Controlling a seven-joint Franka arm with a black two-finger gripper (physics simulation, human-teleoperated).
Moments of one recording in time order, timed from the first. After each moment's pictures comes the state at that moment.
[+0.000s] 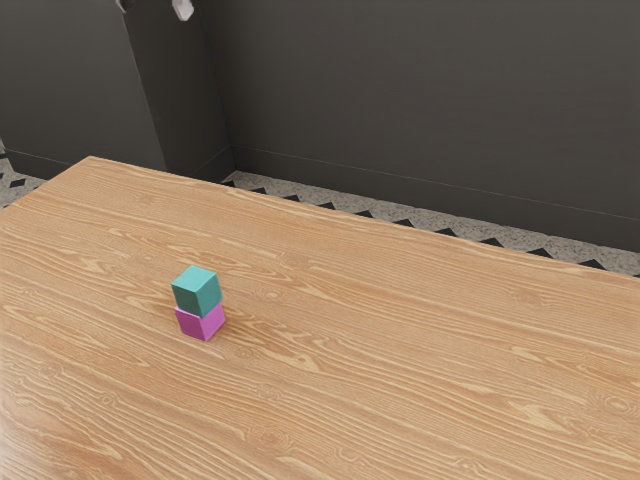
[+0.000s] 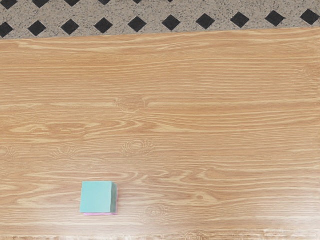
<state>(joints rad) -0.31 0.02 0.16 -0.95 0.09 1.31 -0.10</state>
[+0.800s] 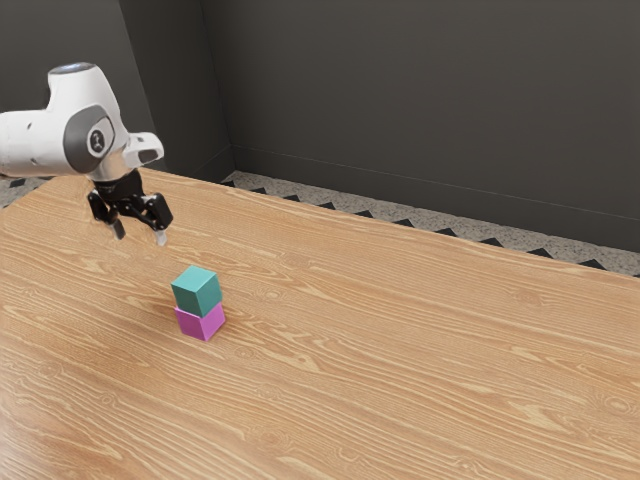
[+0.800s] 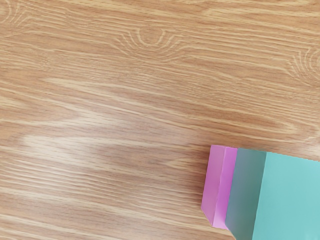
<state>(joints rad) -0.20 0.14 0.53 -1.93 -0.09 2.10 0.17</state>
